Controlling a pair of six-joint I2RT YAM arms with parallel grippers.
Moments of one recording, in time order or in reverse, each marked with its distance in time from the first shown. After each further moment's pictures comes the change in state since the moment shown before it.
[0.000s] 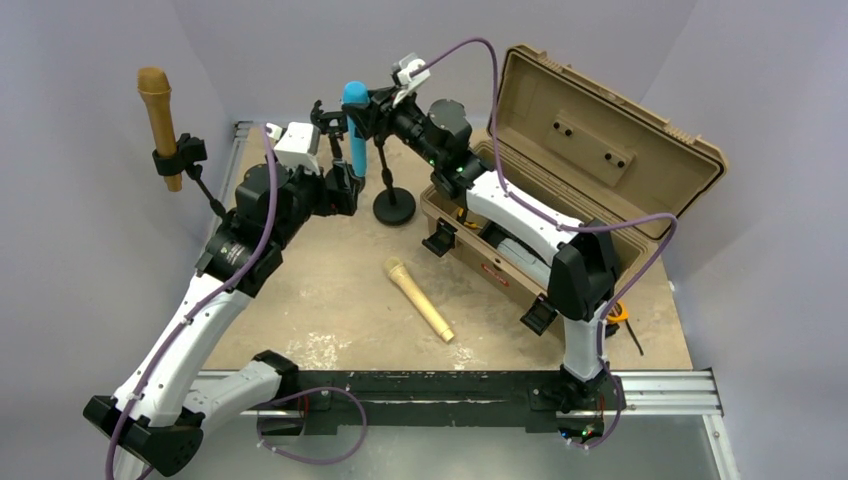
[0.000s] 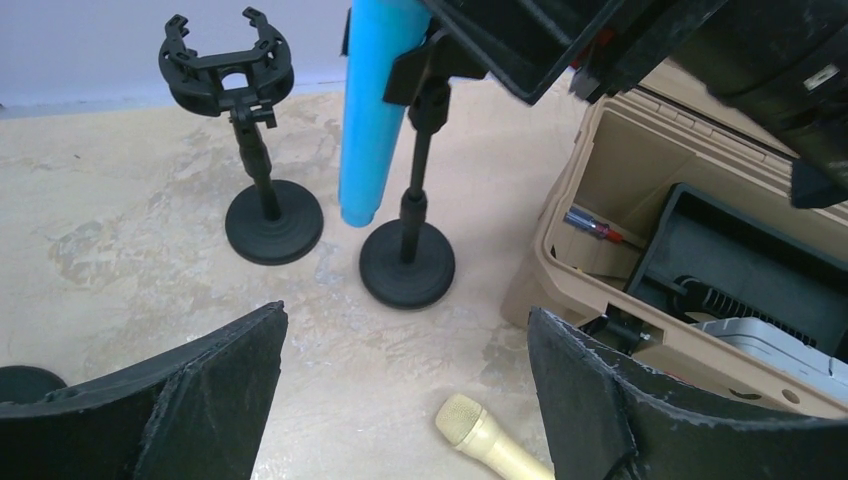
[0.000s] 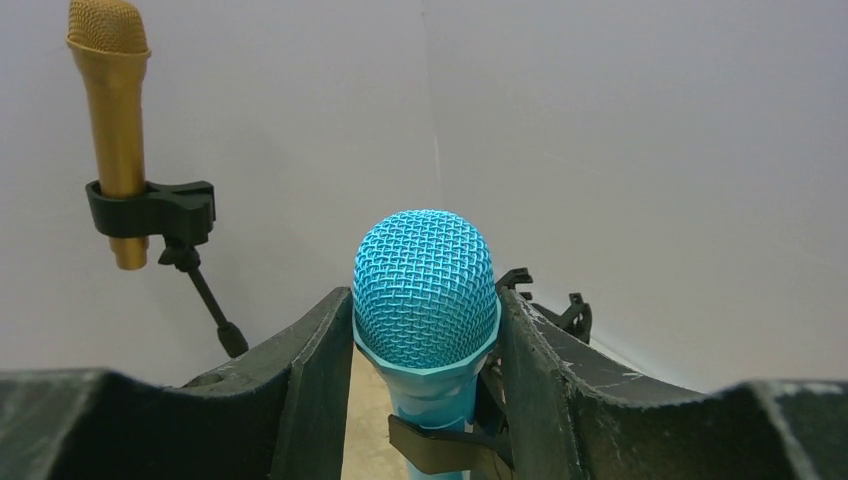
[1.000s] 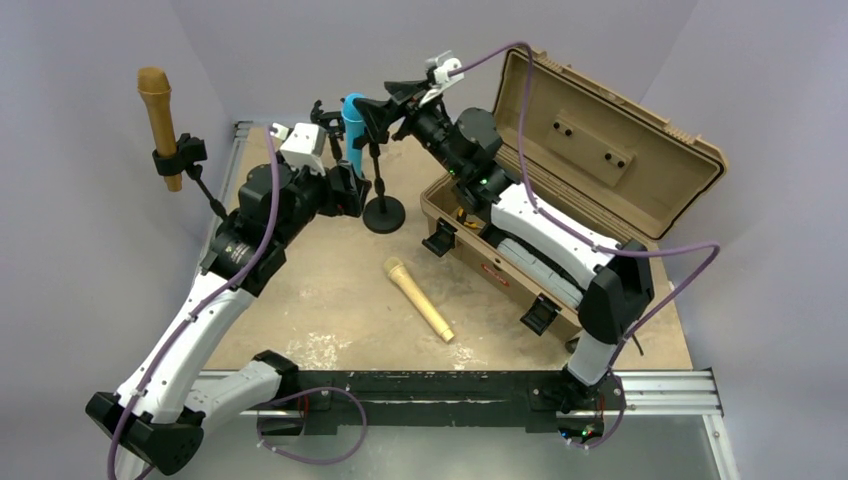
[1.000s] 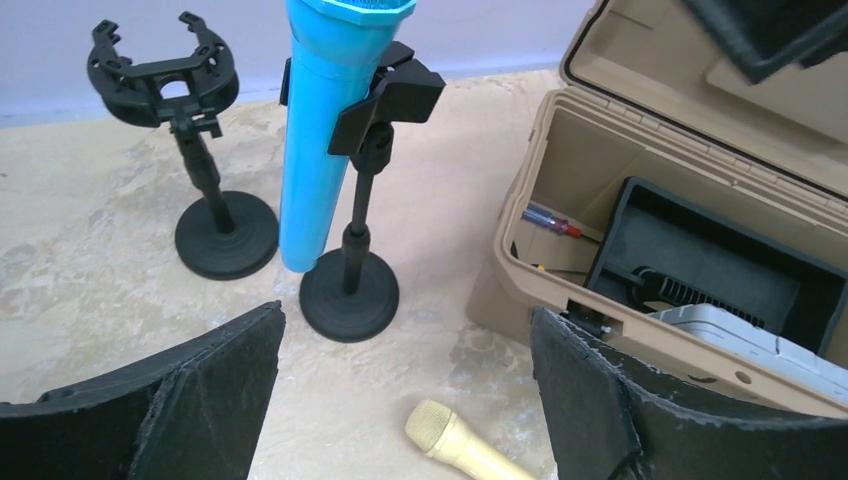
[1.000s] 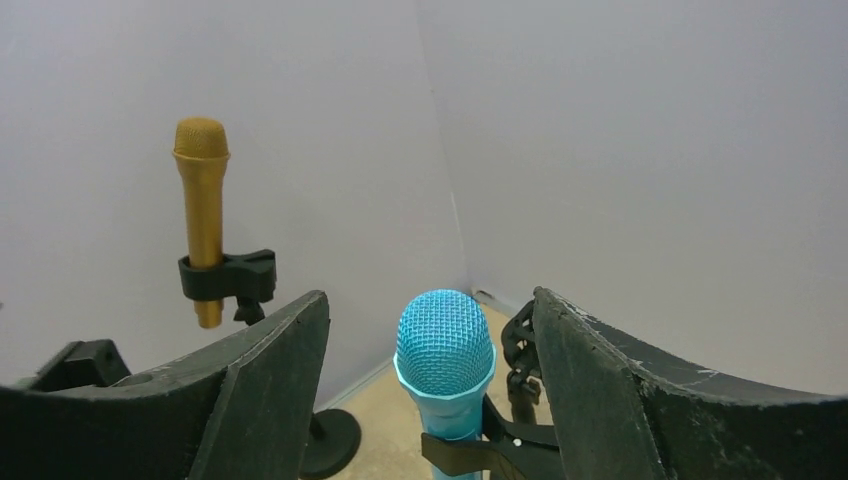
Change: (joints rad) left arm 0.000 0.006 -0.023 0.051 0.082 -0.013; right arm 0.021 -0.182 -0.168 0.065 0.065 0.102
